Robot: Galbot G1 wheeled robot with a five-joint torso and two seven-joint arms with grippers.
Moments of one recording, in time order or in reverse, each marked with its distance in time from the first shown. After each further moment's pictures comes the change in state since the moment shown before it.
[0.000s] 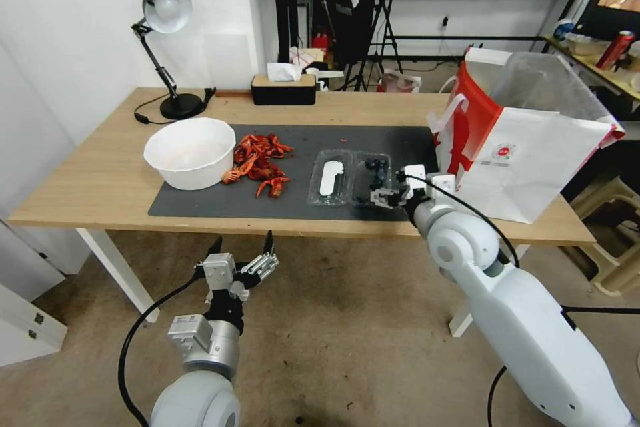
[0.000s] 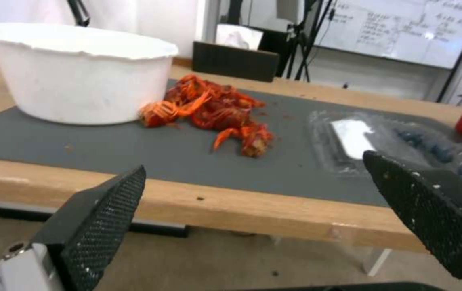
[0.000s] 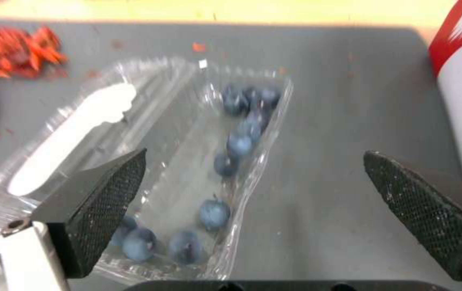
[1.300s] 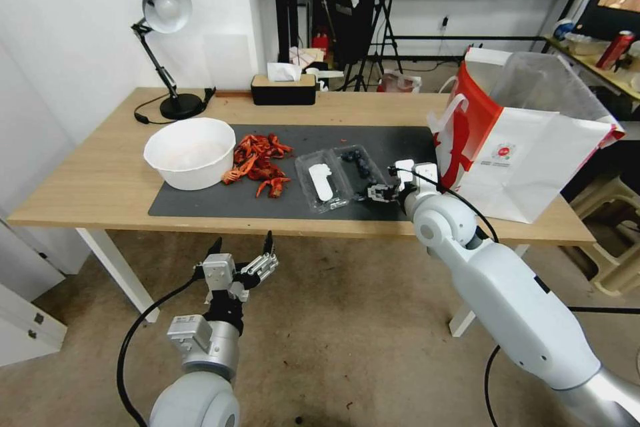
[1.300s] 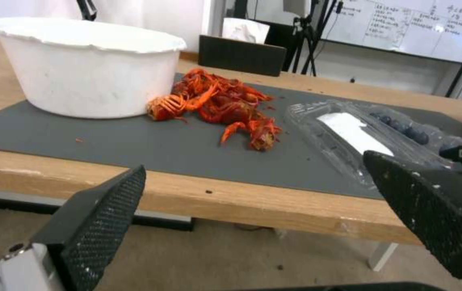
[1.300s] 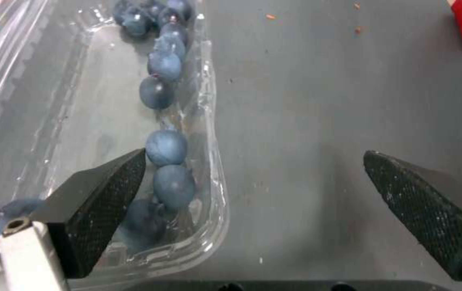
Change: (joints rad) left arm 0.006 -0.004 -0.005 -0.012 0.004 0.032 -0.027; right arm 0.189 0.001 -0.179 -0.217 0.046 -0.057 0.108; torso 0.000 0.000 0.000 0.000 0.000
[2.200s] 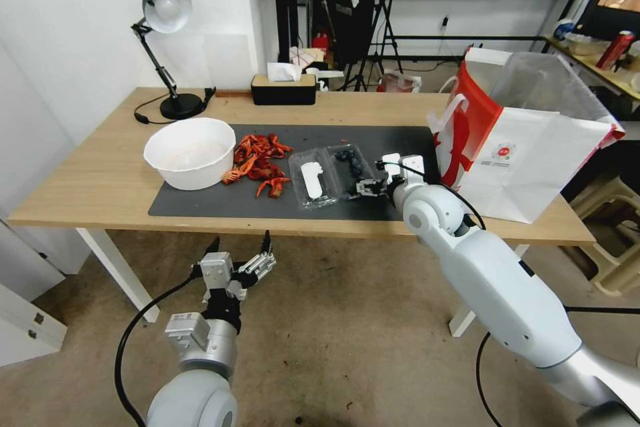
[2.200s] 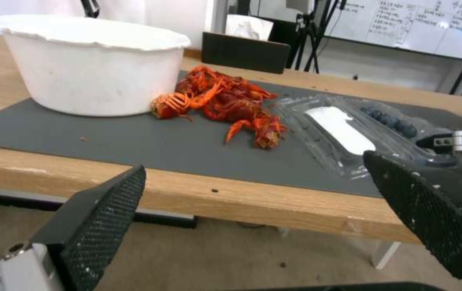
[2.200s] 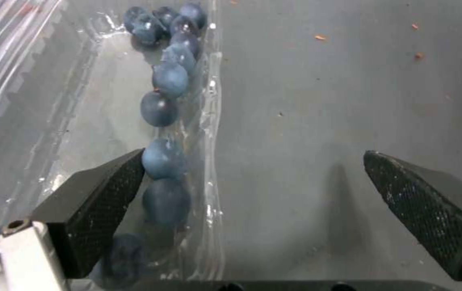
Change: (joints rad) left arm -0.005 -0.003 -0.011 -0.002 -0.005 0.020 0.001; right arm 0.091 0.035 -0.049 -0.100 -0.023 0.000 -0.090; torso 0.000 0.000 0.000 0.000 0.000
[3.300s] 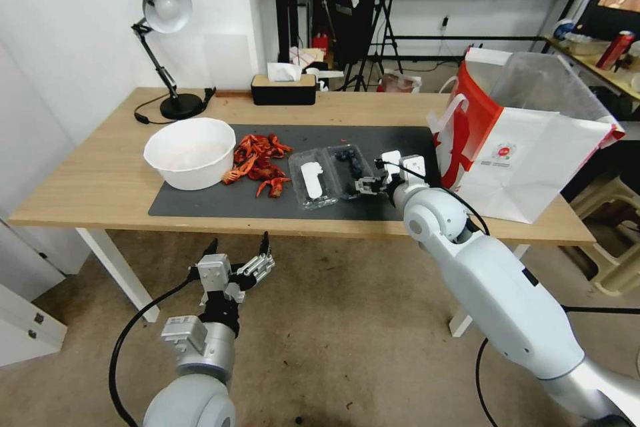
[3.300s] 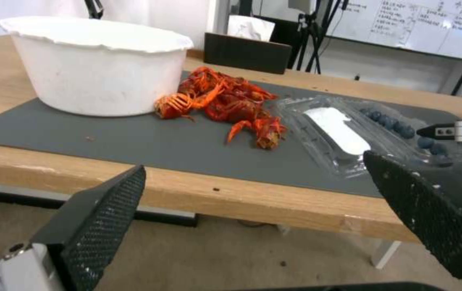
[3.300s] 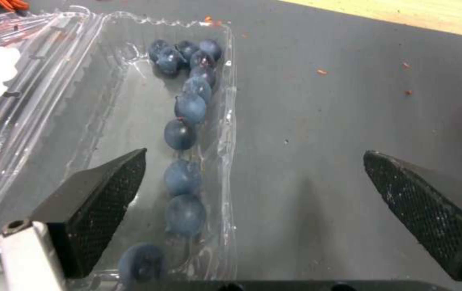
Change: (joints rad) left arm 0.024 -0.008 0.000 -0.023 0.008 0.006 -0.003; right arm -0.021 0.013 0.020 0.043 -0.091 0.000 -0.044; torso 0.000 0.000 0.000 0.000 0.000
